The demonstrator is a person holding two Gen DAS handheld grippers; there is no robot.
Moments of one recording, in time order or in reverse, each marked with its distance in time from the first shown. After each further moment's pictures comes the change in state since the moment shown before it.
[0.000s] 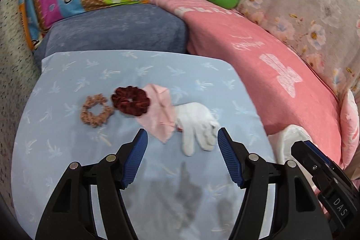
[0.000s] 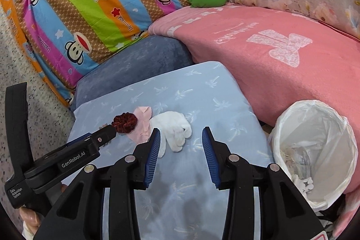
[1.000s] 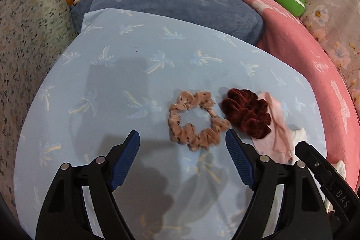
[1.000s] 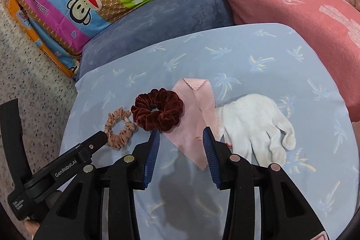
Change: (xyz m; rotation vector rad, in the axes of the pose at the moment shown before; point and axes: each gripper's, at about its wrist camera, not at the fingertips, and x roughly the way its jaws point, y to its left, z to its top) left arm 0.073 0.160 0.013 -0.240 0.104 0.164; right arm 0.185 0.108 0.005 -0.036 0.226 0.077
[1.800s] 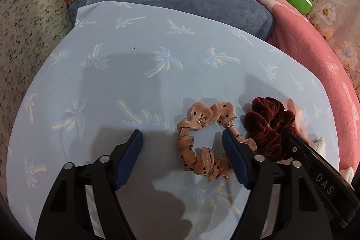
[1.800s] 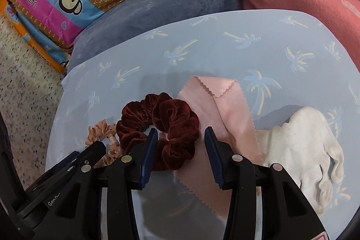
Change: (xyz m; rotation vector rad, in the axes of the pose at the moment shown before) left arm 0.034 0.003 0.007 0.013 0.007 0.026; right arm 0.071 0.016 0.015 -0.017 0.058 -0.014
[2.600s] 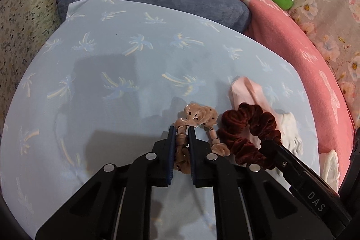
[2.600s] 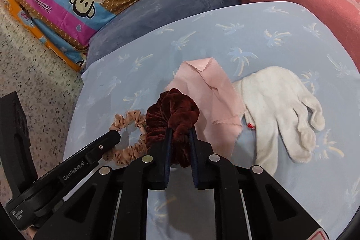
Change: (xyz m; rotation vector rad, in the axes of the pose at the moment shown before) left arm -0.036 -0.023 -0.032 0.019 0.025 -0.118; right arm -0.068 -0.020 -0.044 0.042 -0.006 0.096
